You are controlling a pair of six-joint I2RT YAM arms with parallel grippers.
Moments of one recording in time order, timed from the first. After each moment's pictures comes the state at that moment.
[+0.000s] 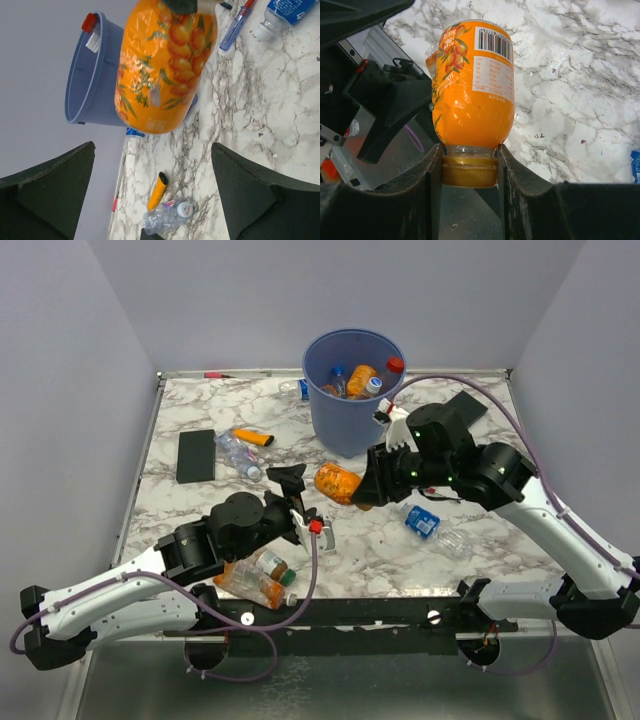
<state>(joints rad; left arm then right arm) -1.15 0.75 0.85 -0.32 -0.23 0.89 0.85 1.21 1.51 -0.96 -0.21 0.42</state>
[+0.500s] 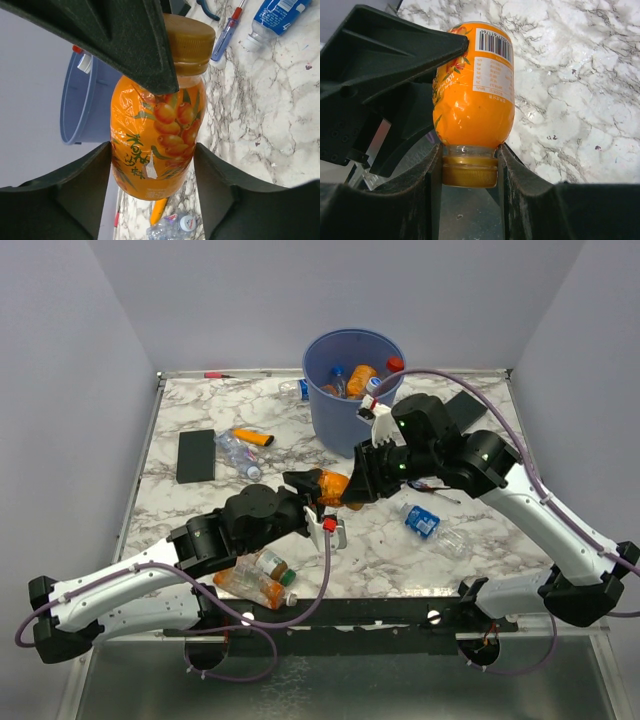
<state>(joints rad) -1.14 0.85 0.90 -0.31 -0.16 0.91 0.85 1.32 1.60 -0.98 -0.32 0.40</state>
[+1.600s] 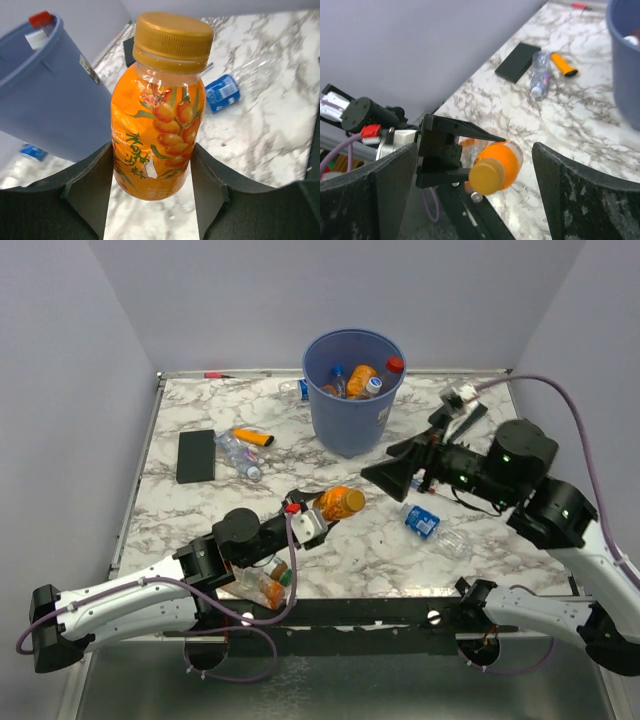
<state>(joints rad) -1.14 0.74 0.63 0.05 -0.09 0.41 0.84 1.04 1.48 -0.61 -0.20 0.43</state>
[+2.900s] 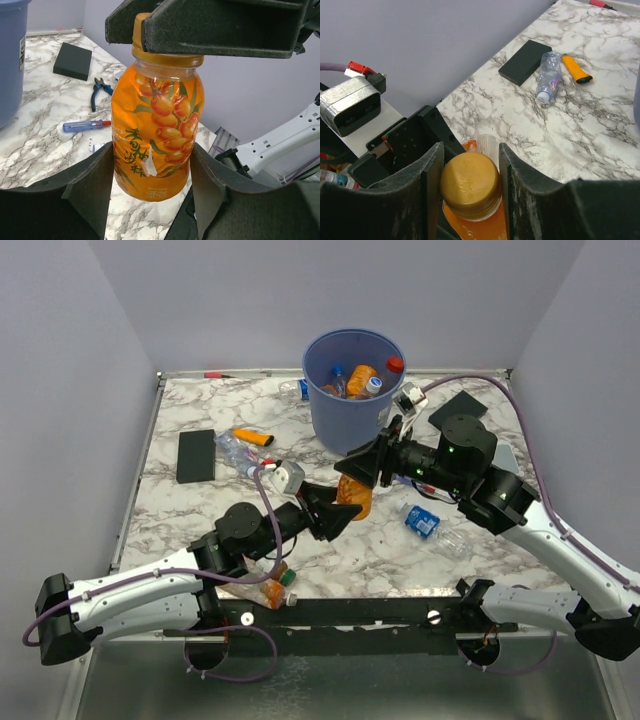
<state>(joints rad) -1.14 0.84 0.62 0.36 -0.14 -0.41 0.85 1.06 1.23 -0.27 -0.22 0.40</state>
